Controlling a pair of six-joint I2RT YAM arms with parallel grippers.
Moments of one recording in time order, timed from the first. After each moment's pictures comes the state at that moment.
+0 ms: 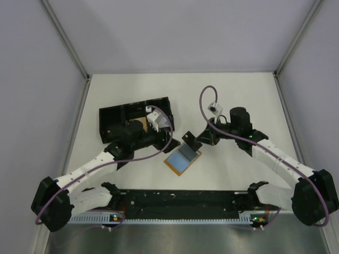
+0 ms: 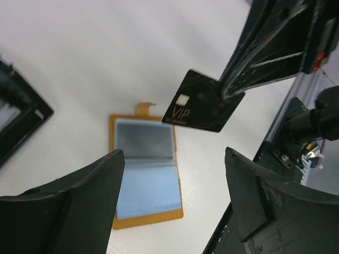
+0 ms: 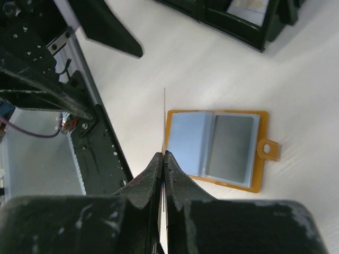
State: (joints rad) left arm -0.67 1.05 0.58 0.13 0.34 -0.40; right arm 0.44 1.16 0.70 -0.07 -0.72 0.29
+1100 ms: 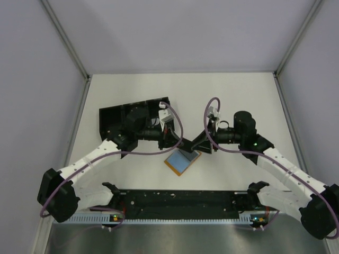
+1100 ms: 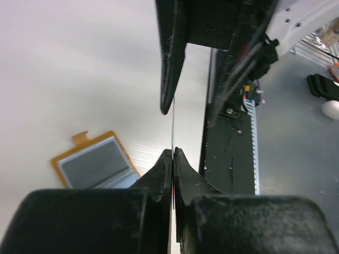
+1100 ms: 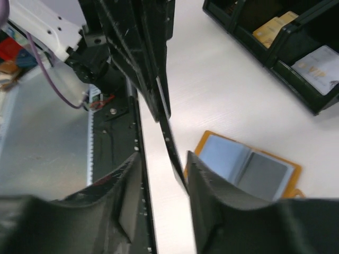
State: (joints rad) left arm -0.65 1.17 0.82 0.02 0.88 -0.12; right arm 0.53 0.99 0.68 0.00 -0.92 0.15
